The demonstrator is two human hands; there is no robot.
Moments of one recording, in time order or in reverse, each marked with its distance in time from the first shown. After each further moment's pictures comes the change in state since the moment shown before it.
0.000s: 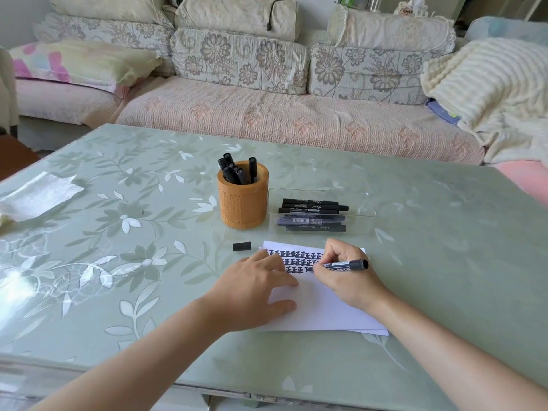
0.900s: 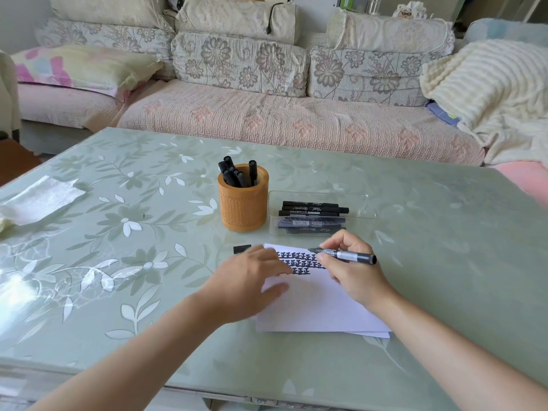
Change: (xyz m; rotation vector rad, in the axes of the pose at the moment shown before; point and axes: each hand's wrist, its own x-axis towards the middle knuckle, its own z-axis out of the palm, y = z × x) left_hand 0.005 -0.016 -0.002 -0.074 0.122 0.022; right_hand 0.005 -0.007 -0.005 0.200 0.091 -0.007
